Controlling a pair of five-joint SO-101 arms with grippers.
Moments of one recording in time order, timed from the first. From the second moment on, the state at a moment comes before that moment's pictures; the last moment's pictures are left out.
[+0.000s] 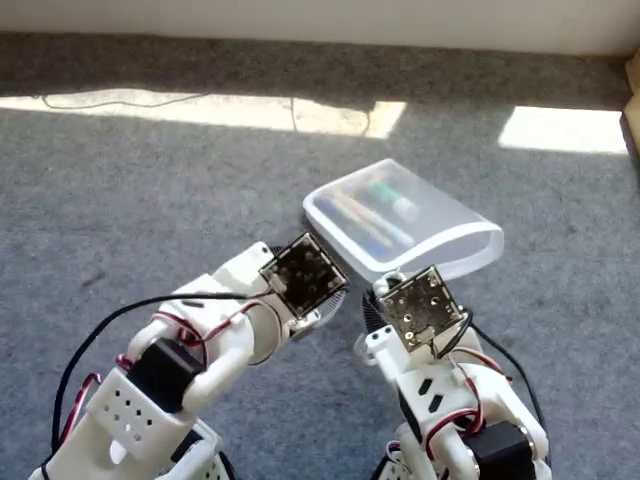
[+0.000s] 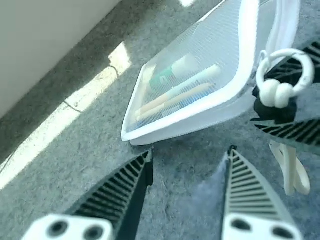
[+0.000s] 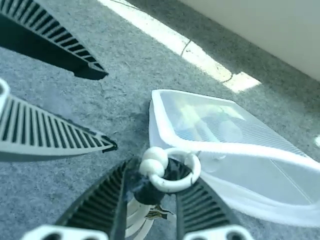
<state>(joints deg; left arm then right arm) 31.1 -65.5 55.0 54.1 -14.9 -23.2 -96.4 61.9 71.6 18.8</state>
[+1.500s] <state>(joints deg) 39.7 -56.0 70.8 18.1 -19.5 -22.8 -96.4 61.8 75.8 24.0</state>
